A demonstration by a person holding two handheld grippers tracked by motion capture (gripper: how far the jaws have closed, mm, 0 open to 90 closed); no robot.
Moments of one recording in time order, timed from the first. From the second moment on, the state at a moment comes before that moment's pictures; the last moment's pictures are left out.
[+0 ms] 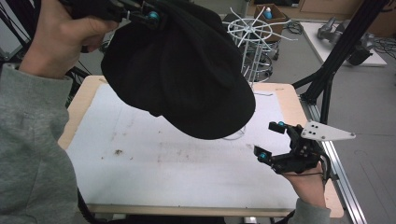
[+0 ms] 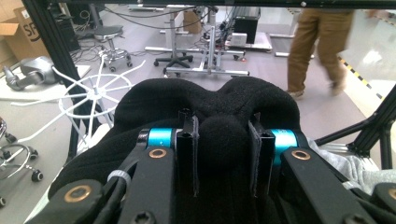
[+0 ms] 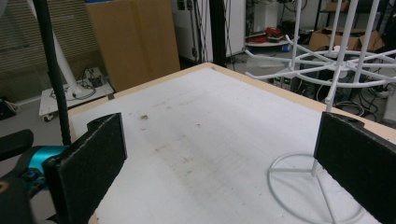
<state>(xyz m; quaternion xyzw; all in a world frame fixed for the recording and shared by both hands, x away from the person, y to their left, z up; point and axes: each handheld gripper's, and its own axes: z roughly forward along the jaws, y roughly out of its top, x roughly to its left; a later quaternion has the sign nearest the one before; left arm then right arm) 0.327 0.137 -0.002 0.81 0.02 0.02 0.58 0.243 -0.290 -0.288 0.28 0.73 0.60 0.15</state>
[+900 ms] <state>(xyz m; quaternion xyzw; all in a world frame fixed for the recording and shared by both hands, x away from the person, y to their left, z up) 0.364 0.076 0.014 0.81 -0.01 0.00 0.58 0.221 -0.294 -0.293 0.29 0.74 0.58 0.16</state>
